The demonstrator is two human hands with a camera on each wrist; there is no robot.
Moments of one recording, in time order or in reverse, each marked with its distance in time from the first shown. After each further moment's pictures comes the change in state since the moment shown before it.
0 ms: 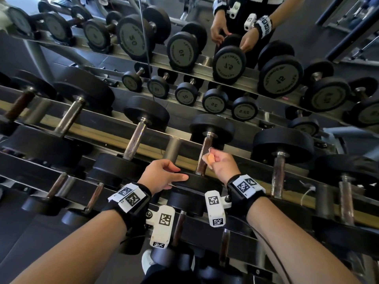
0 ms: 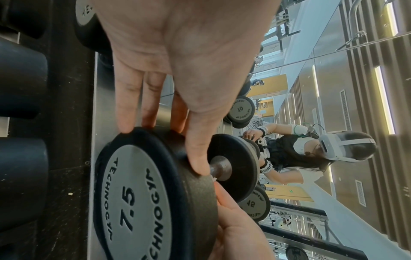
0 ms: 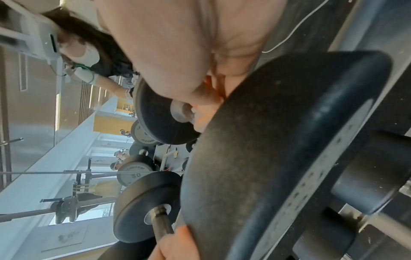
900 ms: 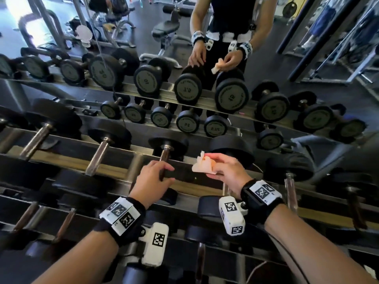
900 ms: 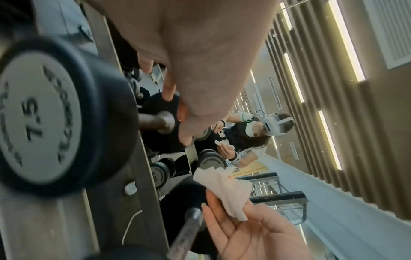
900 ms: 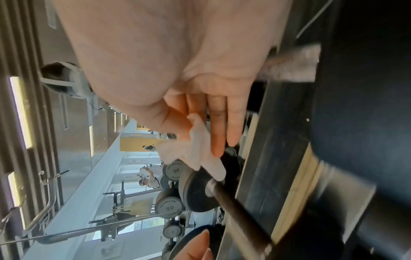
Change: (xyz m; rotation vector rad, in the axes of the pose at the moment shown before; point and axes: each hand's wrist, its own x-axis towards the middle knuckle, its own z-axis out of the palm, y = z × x) left_hand -0.047 0.068 0.101 0.501 0.166 0.459; right_hand -0.086 -0.003 -0.170 0.489 -0.093 0.014
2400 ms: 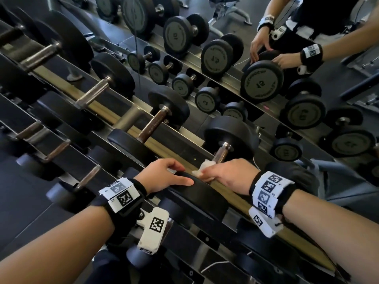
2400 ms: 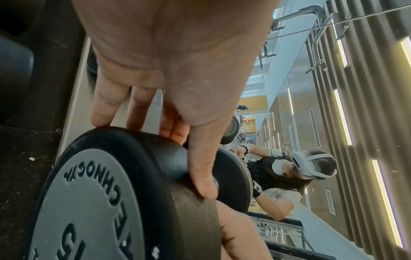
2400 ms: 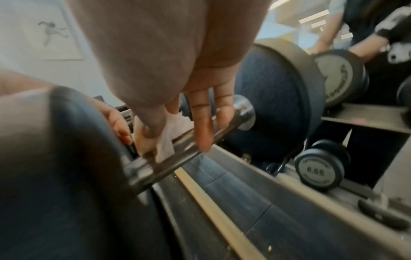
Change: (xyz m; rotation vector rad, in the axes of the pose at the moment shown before) left_hand -0.020 0.041 0.114 -0.302 -0.194 -0.415; right_hand 0.046 0.031 -0.103 -1.694 -0.786 -0.561
